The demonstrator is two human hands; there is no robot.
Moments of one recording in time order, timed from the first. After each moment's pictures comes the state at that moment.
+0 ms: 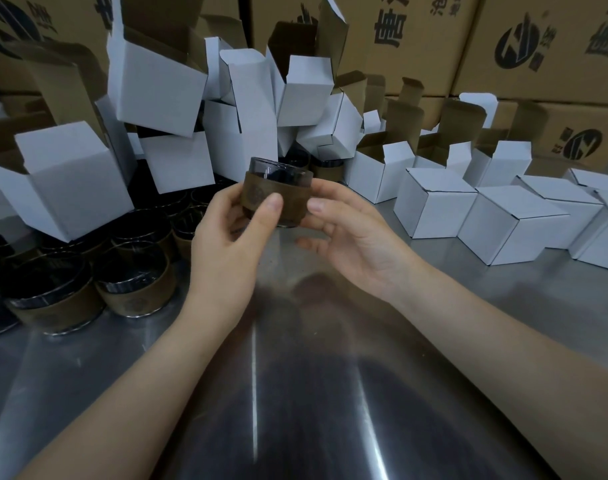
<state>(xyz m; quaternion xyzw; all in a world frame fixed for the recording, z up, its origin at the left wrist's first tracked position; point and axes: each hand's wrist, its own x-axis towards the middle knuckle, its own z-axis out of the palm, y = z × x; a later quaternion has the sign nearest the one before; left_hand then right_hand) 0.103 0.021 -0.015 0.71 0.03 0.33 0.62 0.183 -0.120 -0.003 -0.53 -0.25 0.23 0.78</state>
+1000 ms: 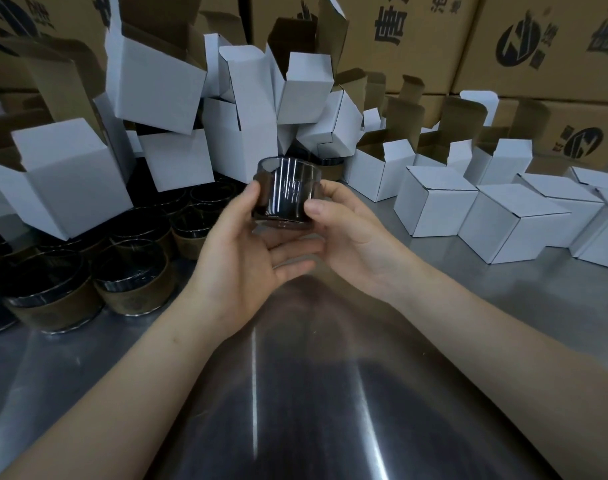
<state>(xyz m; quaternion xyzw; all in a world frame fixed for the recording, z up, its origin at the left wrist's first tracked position) 0.104 0.021 -0.010 0.53 0.00 0.05 0.85 0.174 -0.118 -0.001 -0.53 -0.25 0.23 0.78</state>
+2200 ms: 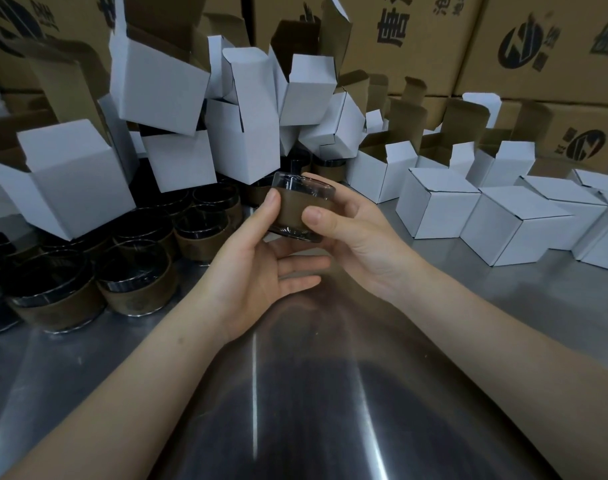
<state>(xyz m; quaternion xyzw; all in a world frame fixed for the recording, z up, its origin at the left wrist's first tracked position) 0.103 0.021 -0.013 0.58 -0.01 -0.01 0.81 0.175 -0.119 0.003 -0.55 -0.24 0.21 0.77</state>
